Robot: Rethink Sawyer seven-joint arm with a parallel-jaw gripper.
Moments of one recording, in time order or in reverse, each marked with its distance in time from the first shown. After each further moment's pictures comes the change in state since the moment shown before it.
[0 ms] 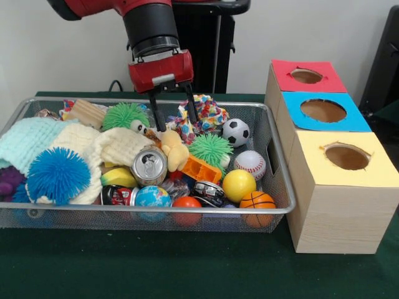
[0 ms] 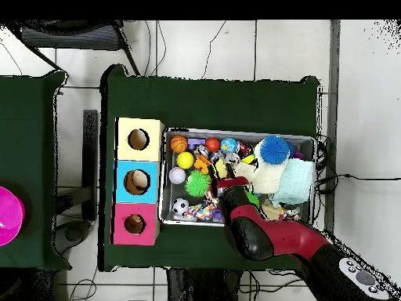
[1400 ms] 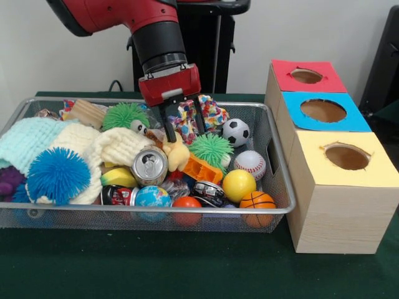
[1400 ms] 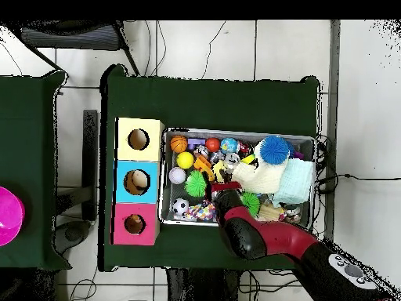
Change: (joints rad) arm 0.027 0.088 -0.042 -0.019 0.000 0.000 0.000
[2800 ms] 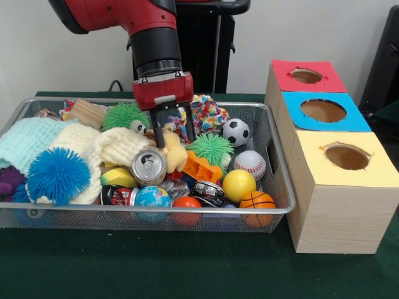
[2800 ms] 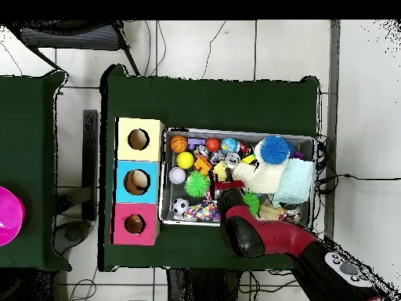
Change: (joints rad) arm 0.091 -0.018 -0.119 -0.048 0.000 -0.049 0.000
